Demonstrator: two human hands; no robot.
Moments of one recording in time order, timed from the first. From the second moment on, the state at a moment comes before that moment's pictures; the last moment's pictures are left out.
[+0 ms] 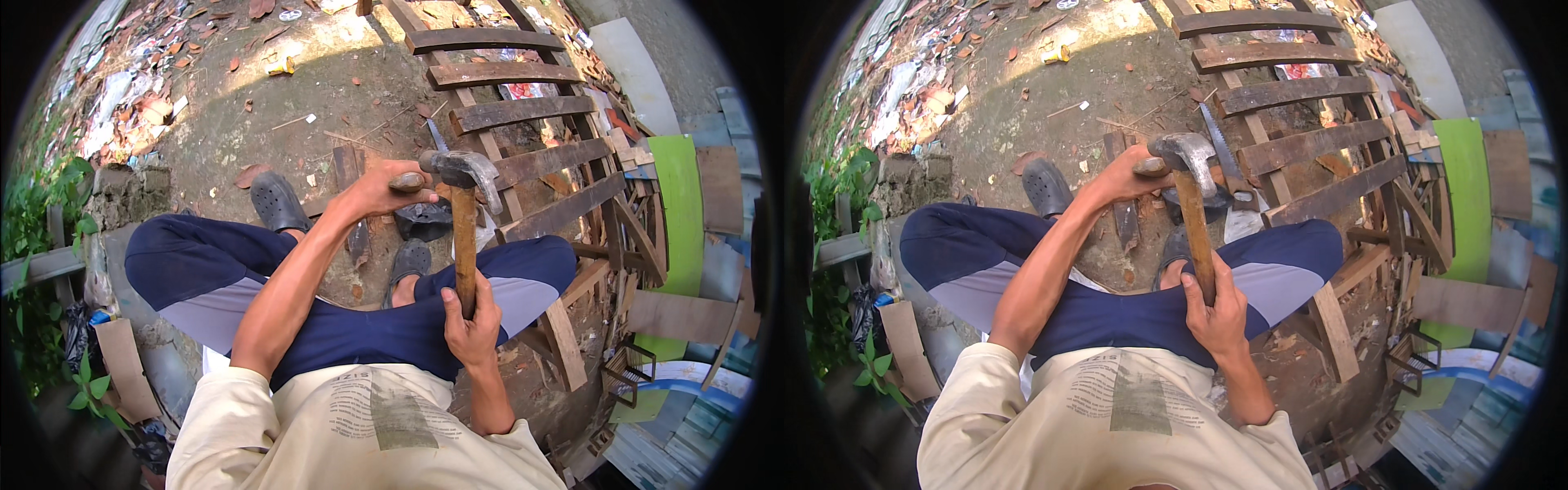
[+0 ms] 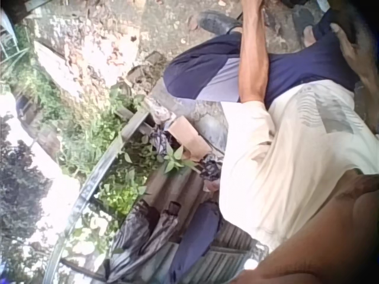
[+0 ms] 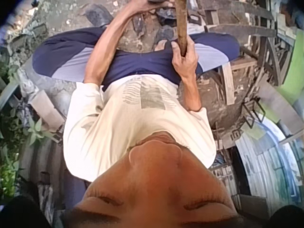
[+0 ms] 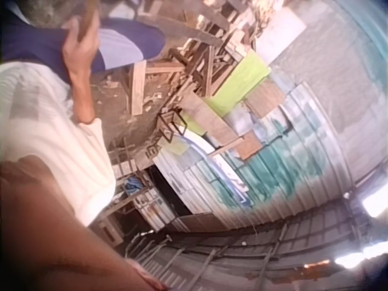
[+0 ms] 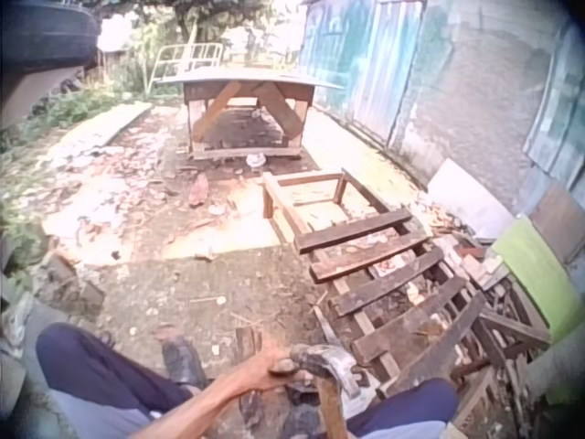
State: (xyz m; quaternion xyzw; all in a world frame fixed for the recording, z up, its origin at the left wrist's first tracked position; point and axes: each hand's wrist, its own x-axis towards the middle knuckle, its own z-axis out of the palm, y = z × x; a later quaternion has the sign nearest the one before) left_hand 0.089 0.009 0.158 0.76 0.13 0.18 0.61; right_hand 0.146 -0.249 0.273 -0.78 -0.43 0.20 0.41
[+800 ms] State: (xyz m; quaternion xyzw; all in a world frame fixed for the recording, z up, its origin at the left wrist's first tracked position) left_hand 0.092 0.016 0.163 0.82 0.08 0.17 0.54; right_hand 0.146 -0.253 0.259 -0.78 -0.45 0.17 0.41
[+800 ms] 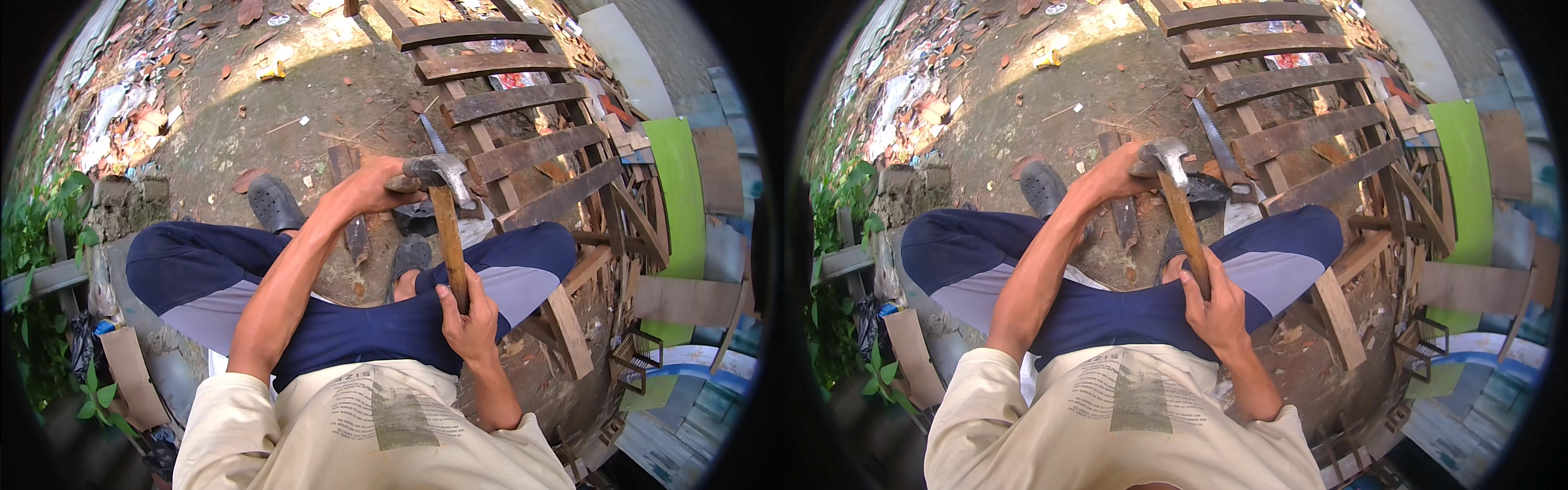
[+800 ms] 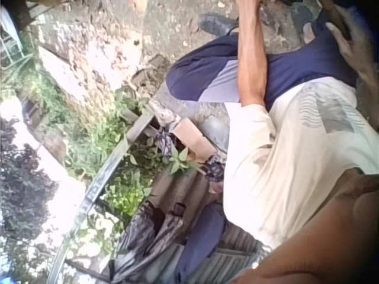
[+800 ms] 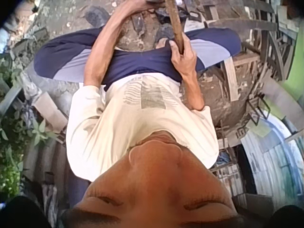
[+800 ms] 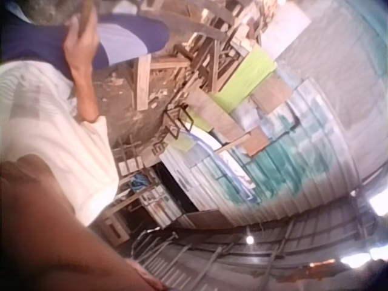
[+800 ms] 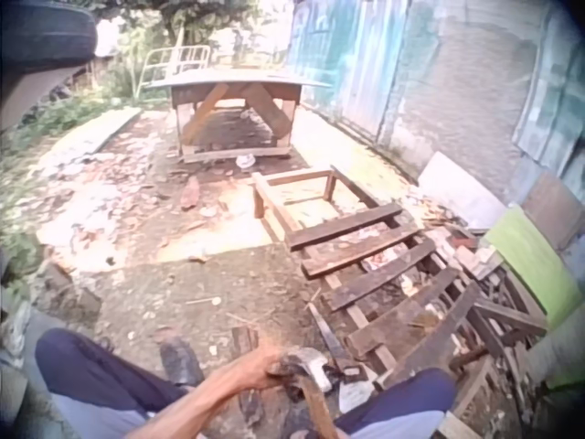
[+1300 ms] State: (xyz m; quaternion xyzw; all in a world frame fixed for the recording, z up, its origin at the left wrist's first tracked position) left_hand 0.082 0.021 0.161 0.80 0.09 0.15 0.57; right_hand 0.138 -0.266 0.250 -0.78 -0.44 0.16 0.42
